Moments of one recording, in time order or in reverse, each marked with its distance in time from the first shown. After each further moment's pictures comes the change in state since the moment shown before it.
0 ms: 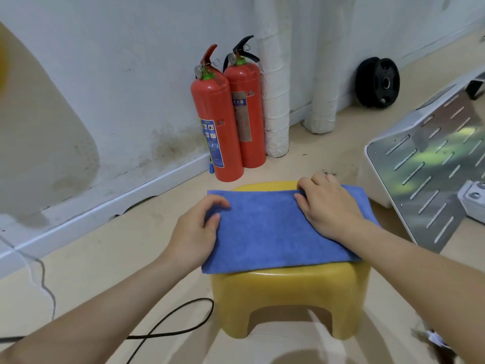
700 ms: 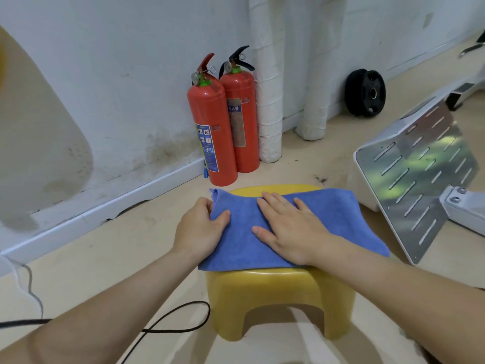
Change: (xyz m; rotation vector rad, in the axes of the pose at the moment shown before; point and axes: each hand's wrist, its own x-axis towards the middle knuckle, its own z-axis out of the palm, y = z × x) left_hand 0.015 0.001 0.014 0.140 0.060 -0.232; right_hand -0.026 -0.057 -0.007 -0.005 -0.357 -0.164
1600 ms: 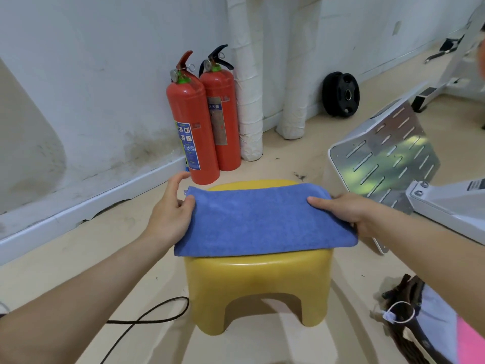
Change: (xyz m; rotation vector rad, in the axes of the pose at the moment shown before) left_hand 0.004 0.003 -0.013 -0.174 -0.066 0.077; right_hand -0.046 0.106 -0.033 1.016 -0.004 0.815
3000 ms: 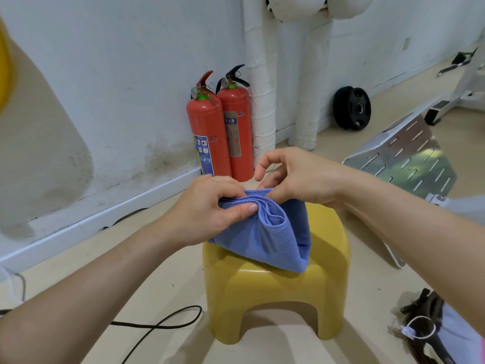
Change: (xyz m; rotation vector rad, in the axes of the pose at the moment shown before) left_hand -0.021 0.060 -0.038 0.150 -0.191 0.783; right_hand -0.094 -0.114 0.049 -0.199 -0.346 -0.745
